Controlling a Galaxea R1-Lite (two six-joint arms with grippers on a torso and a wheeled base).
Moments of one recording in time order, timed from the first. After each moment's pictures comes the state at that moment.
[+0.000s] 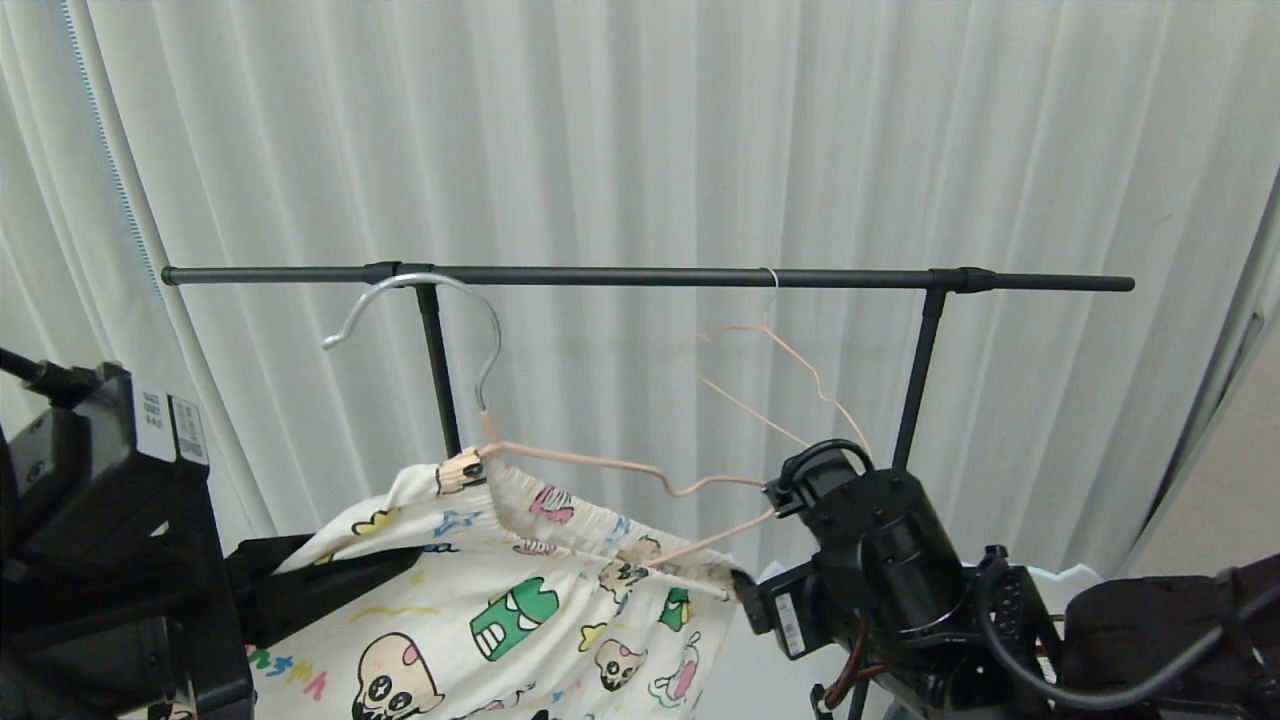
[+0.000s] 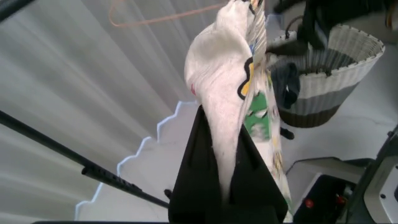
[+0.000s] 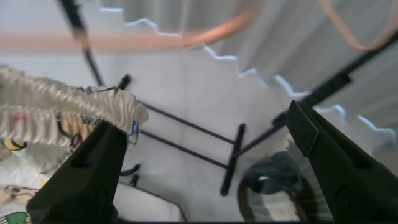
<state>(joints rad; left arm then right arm) -0.42 1.04 -0.59 -0.08 -0.35 0.40 0.99 1.82 -0.78 -0.41 -0.55 0.27</state>
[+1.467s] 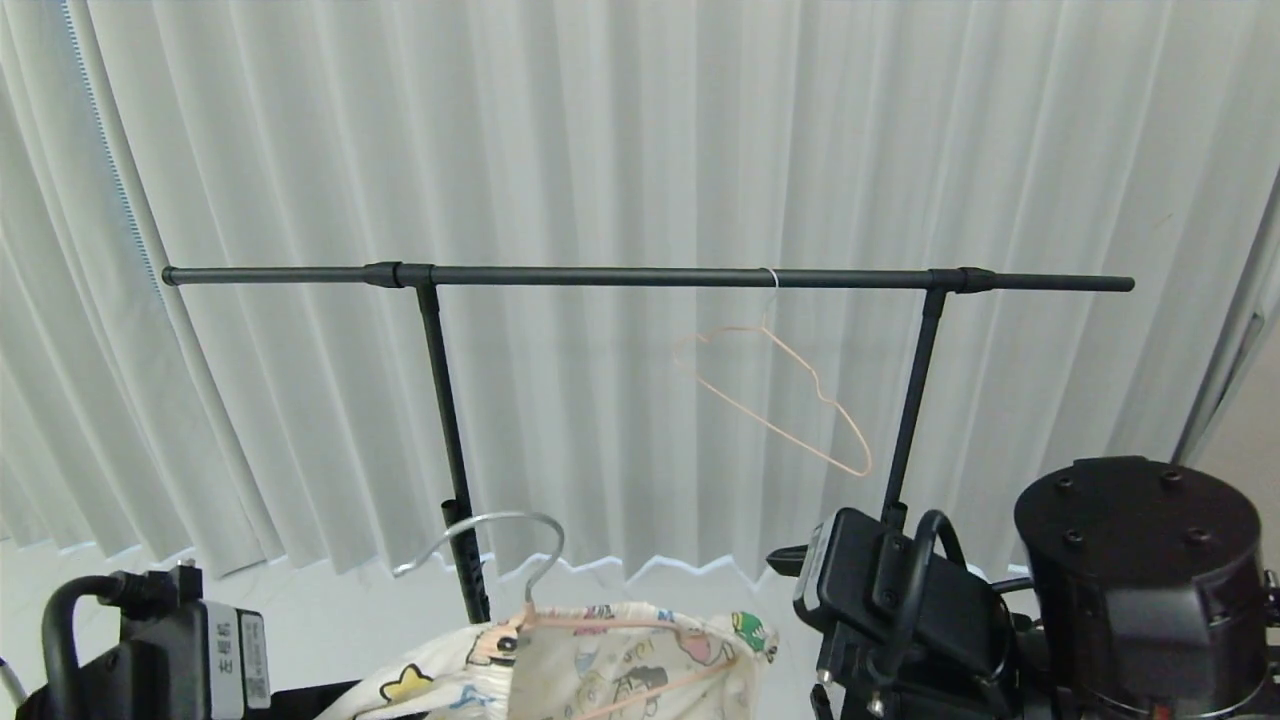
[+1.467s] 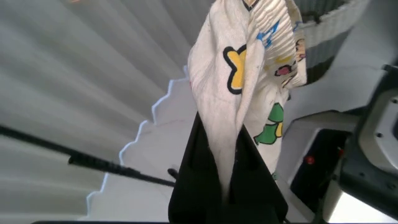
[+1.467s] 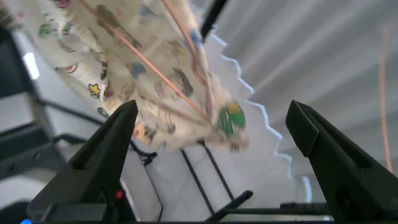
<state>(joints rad) -0.61 1.00 -0.39 -0.12 -0.26 0.49 1.11 1.53 -0.70 -0.37 -0.04 -0.20</state>
